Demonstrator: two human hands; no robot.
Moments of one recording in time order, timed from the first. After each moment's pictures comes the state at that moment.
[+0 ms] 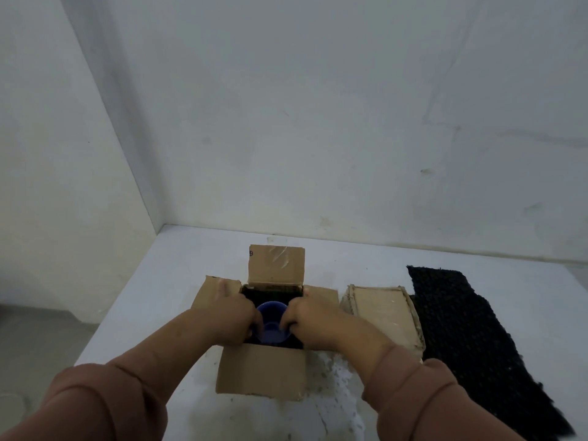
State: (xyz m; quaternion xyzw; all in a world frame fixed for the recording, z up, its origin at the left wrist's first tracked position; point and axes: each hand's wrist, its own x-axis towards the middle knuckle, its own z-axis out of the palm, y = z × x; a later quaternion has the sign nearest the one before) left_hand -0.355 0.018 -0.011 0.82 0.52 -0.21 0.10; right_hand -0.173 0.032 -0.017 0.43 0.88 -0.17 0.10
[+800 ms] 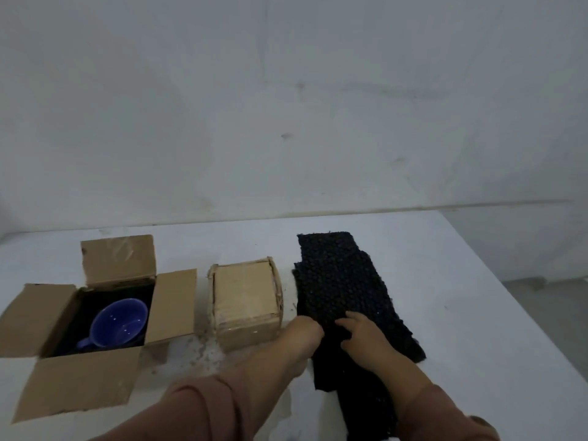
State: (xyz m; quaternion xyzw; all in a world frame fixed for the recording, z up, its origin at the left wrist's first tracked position) left_hand -0.005 -0.025 -0.057 0.40 0.60 0.14 0.68; right_hand 0.136 -0.048 -0.084 0.74 0.60 -0.31 0.00
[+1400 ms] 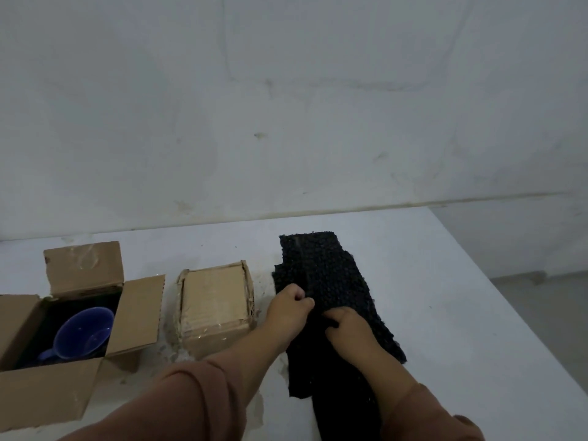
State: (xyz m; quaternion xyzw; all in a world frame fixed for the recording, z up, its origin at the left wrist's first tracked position) left_hand 0.031 0.004 -0.057 0.53 0.62 0.23 0.53; right_hand 0.159 -0.040 -0.073 0.73 0.59 -0.31 -0.13
